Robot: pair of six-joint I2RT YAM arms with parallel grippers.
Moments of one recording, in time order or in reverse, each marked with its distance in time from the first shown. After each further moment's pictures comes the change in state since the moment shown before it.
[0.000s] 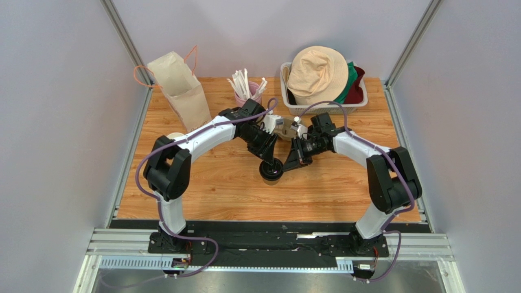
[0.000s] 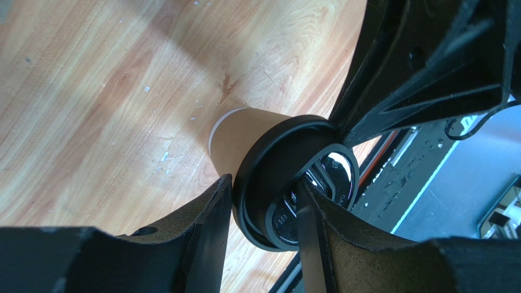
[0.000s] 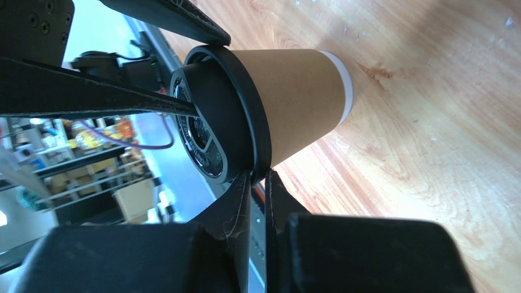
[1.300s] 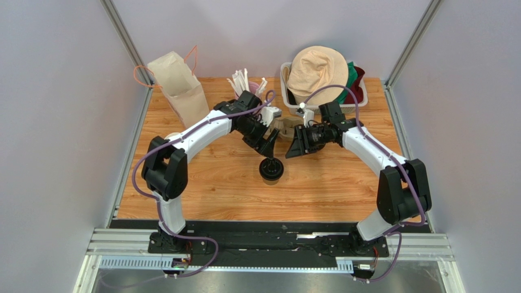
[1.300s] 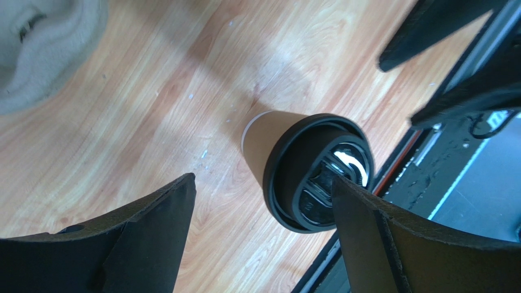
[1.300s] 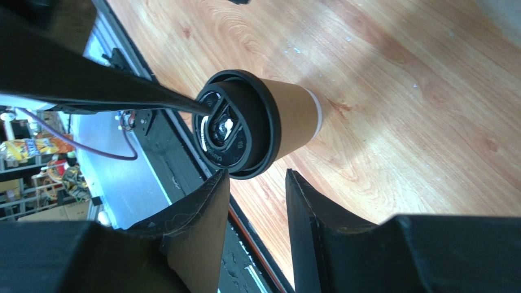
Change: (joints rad) left arm 0.031 -0.010 0.079 -0.065 -0.044 0.095; right arm -0.032 -0.124 0.108 -0.091 0.093 -0.148
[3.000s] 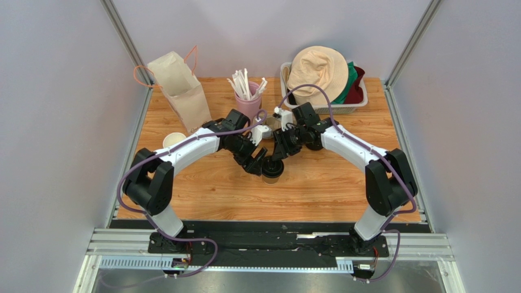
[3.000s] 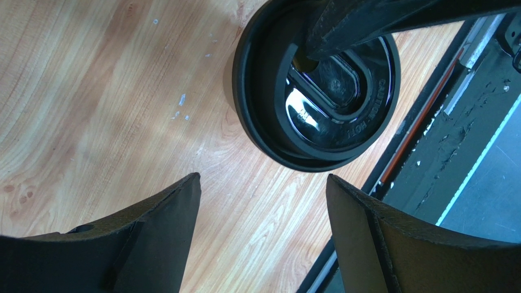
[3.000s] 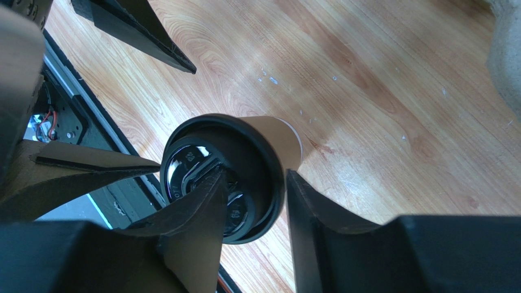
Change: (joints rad) left arm 0.015 -0.200 -0.356 0.140 0.040 0.110; right arm 0.202 0.115 0.095 0.048 0.277 -0.021
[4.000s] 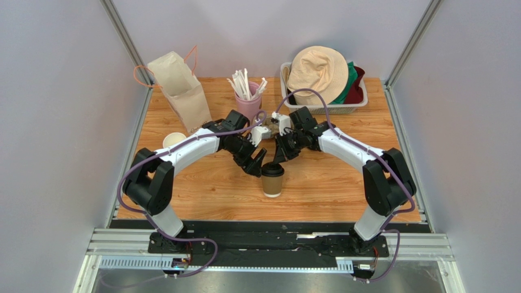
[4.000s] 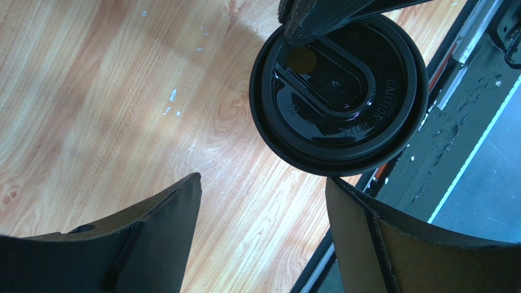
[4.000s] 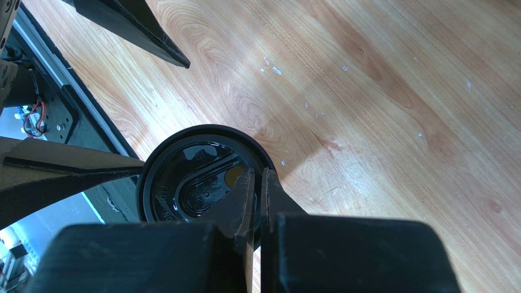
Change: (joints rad) left arm 0.000 0.001 -0.010 -0.006 0.022 -0.003; right arm 0.029 0.006 -0.039 0.025 0.011 0.002
